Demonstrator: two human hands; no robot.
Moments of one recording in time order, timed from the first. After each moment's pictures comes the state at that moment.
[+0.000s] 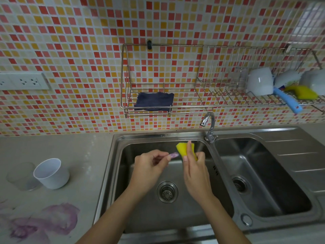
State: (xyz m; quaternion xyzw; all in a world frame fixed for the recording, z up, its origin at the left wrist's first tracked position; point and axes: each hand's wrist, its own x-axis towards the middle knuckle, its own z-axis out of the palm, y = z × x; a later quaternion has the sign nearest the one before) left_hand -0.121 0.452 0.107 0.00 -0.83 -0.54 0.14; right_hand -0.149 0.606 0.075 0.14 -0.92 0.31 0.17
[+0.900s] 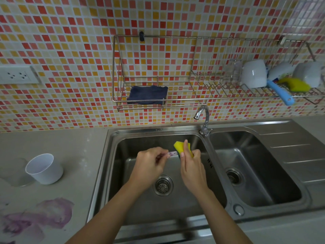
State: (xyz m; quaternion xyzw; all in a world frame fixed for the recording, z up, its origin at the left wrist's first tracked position) left_hand -0.124 0.469 0.094 -0.09 -0.88 -0.40 0.22; right_hand -0.149 0.618 0.067 0.10 -0.95 0.28 0.12
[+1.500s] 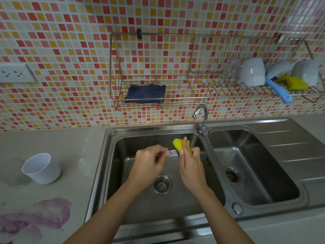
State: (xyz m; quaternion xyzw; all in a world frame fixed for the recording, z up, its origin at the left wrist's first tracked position) left_hand -0.124 0.475 0.099 -0.08 -0.88 -0.41 0.22; right_hand -0.156 0.620 0.060 0.10 -0.94 0.30 0.12
